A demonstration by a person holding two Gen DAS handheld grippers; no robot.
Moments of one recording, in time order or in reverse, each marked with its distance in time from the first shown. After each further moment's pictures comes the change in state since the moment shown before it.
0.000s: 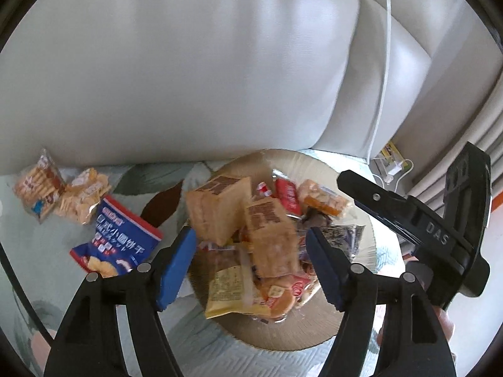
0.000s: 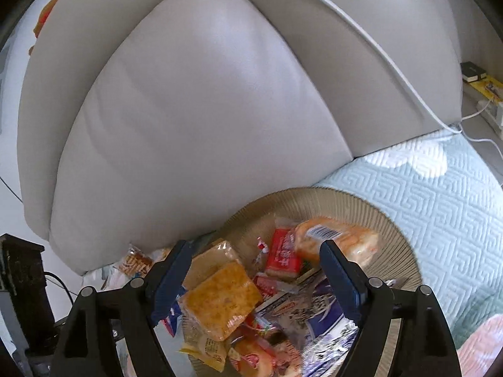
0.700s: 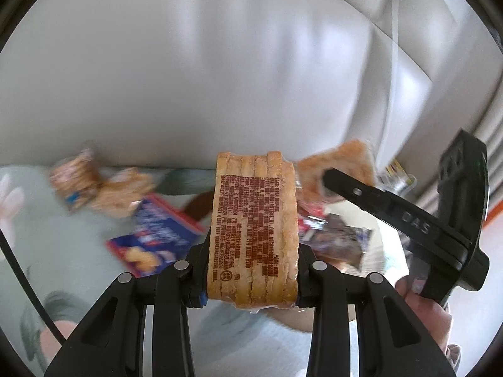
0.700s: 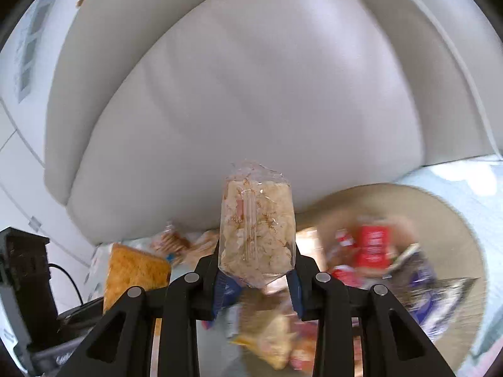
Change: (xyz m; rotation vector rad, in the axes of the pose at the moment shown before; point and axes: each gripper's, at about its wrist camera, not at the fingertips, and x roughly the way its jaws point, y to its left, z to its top) left arm -0.034 0.020 -0.022 -0.005 -0.091 0.011; right arm 0.025 0.067 -0.017 -0.142 0.012 0.096
